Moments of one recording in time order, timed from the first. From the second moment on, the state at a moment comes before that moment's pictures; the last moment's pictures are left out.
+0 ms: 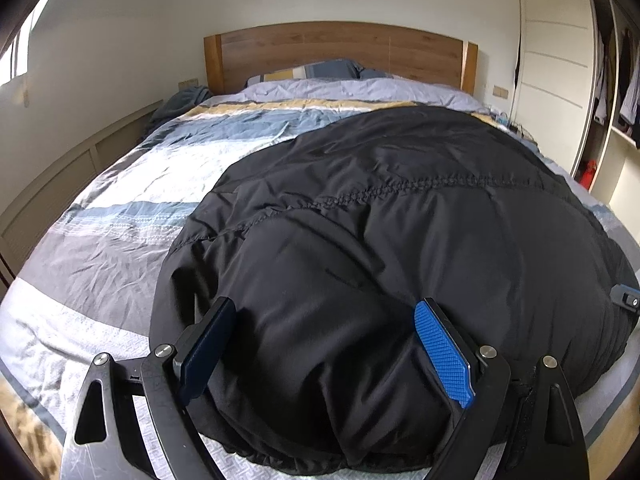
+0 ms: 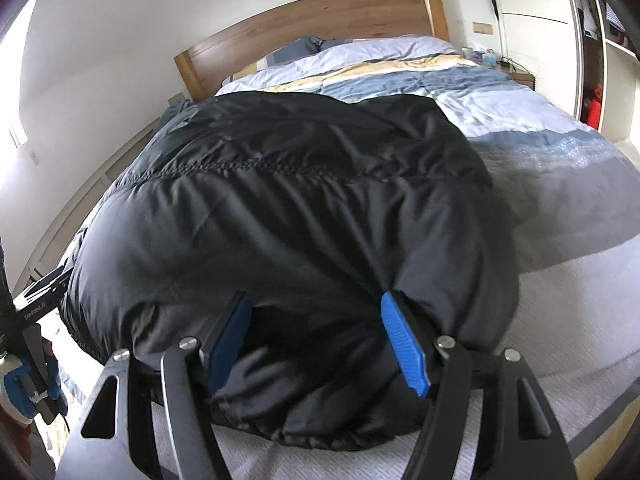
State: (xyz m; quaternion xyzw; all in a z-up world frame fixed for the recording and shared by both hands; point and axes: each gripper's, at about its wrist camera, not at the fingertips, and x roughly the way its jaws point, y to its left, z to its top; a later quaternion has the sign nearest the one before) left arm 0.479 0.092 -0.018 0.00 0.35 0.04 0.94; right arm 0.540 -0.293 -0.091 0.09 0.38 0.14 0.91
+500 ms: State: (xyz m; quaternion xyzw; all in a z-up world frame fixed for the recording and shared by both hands) left arm 0.450 0.160 0.019 -0.05 0.33 0.04 0.94; right arm 0.524 -0.344 -0.060 0.10 0.36 0.10 0.92
